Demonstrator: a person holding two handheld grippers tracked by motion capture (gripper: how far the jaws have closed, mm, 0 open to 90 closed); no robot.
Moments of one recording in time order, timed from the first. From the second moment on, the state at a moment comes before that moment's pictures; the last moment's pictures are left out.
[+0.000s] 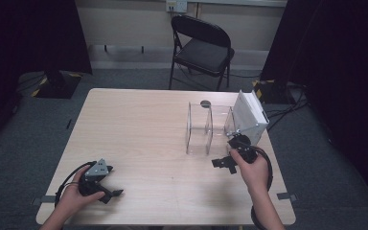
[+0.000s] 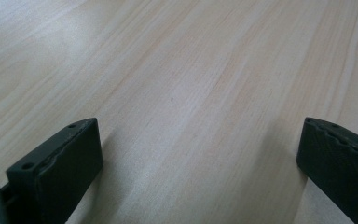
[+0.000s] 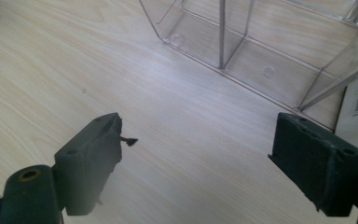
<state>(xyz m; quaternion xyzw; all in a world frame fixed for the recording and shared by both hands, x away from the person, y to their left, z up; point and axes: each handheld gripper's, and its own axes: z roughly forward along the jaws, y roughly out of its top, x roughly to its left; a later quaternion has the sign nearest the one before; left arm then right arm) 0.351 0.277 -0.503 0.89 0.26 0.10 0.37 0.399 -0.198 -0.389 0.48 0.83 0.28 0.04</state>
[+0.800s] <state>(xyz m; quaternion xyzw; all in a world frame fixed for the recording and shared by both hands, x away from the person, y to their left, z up) 0.351 0.277 -0.503 0.89 0.26 0.10 0.37 0.394 -0.169 -0.408 0.46 0.84 0.29 0.03</state>
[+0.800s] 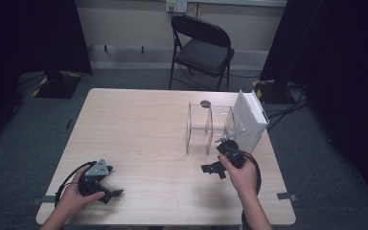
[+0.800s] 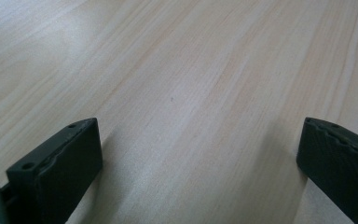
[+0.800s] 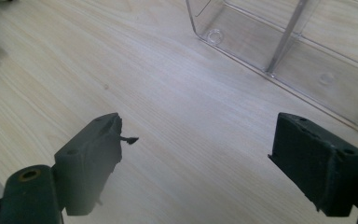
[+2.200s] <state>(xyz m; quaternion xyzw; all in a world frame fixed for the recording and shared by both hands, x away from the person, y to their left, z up) 0.351 0.276 -0.504 0.88 0.26 0.10 0.37 0.384 -0.109 -0.459 0.38 0.88 0.29 -0.01</state>
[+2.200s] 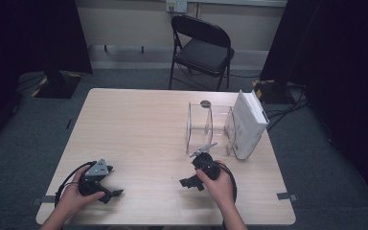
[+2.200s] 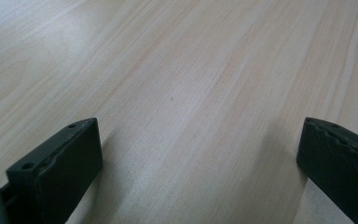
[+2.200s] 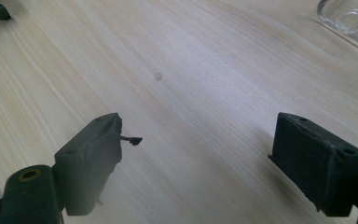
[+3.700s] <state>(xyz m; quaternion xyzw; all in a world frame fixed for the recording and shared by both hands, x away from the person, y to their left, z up) 0.351 0.276 -0.503 0.88 0.26 0.10 0.37 0.368 -0.073 -0.495 0.29 0.89 0.34 0.11</state>
